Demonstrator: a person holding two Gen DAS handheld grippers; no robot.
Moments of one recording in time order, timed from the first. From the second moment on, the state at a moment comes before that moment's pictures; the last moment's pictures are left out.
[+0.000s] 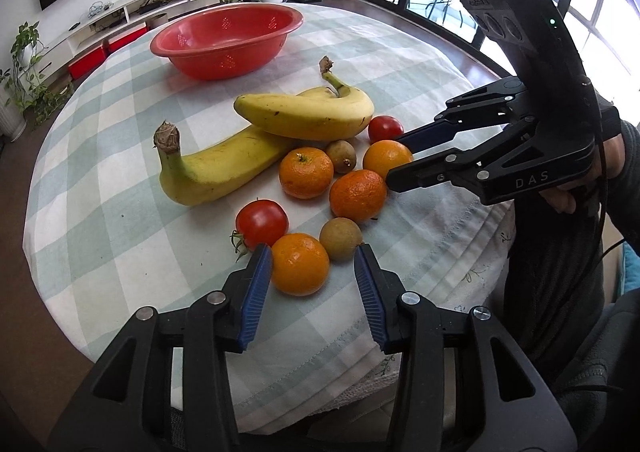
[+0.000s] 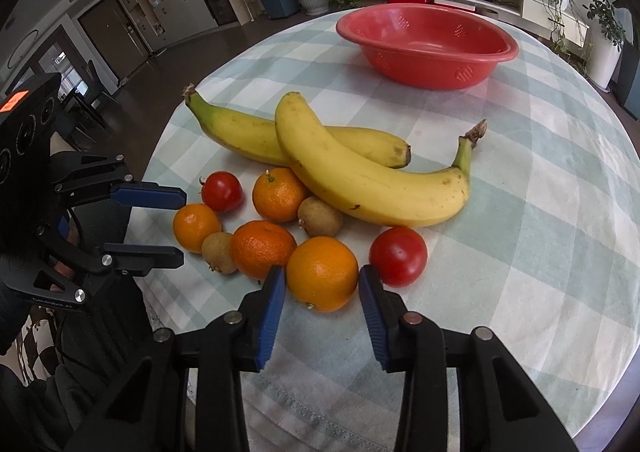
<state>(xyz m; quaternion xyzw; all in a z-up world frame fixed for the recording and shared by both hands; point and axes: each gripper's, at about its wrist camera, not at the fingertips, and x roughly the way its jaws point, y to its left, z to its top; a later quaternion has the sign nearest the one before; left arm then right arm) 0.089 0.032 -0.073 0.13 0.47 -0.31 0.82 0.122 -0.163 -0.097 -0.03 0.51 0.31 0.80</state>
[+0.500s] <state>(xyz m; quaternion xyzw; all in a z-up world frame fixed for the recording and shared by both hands) 0.097 0.027 -0.084 0.14 0.48 -0.29 0.81 0.122 -0.162 -0.098 -0.03 0.52 0.31 0.80</state>
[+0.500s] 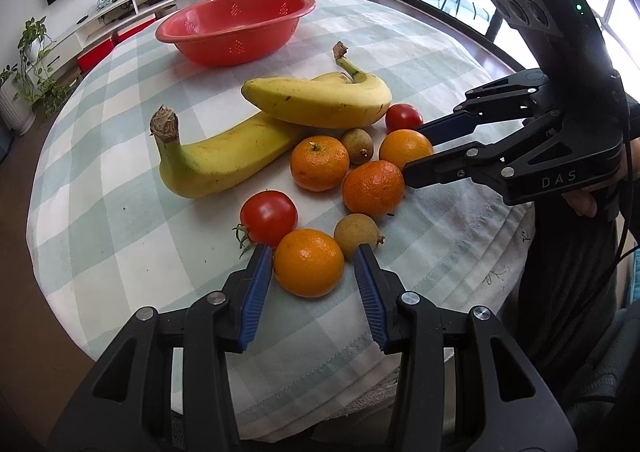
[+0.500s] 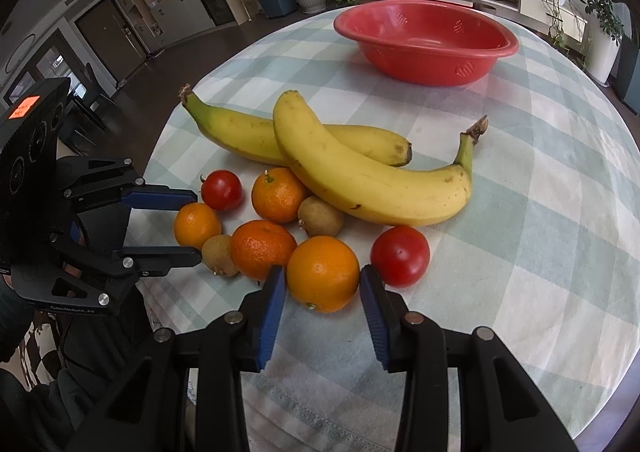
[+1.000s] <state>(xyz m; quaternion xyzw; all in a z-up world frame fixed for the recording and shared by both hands) 0.089 0.032 -0.082 0.12 0.48 -0.29 0.82 0.114 -0.165 -0.096 -0.01 0.51 0.30 0.81</state>
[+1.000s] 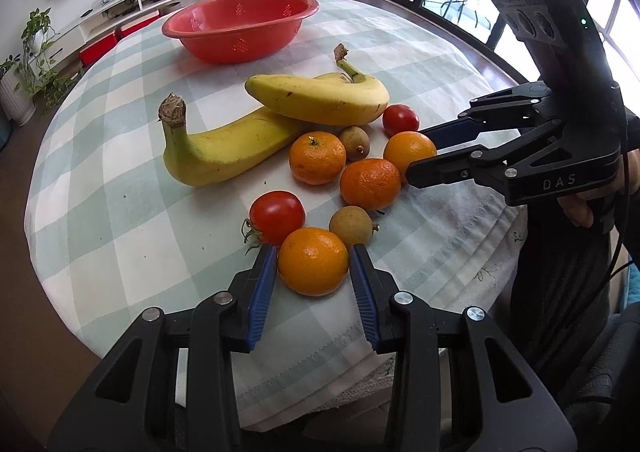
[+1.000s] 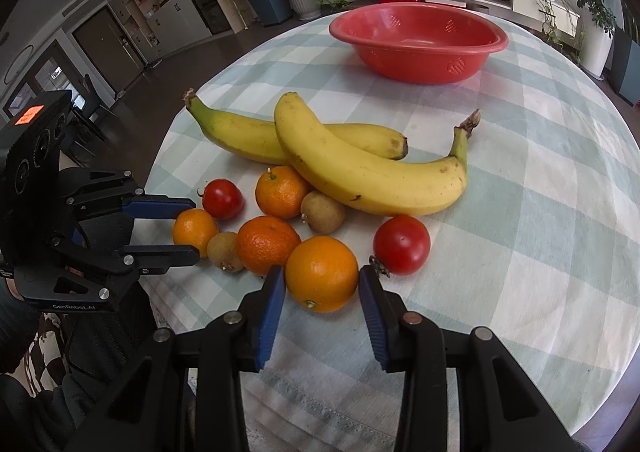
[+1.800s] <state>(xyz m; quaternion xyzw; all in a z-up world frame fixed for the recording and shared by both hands) 0.081 0.058 -0.062 0.06 0.47 -0.29 0.83 0.104 -0.189 -0.082 0.02 0.49 0.28 0.83</state>
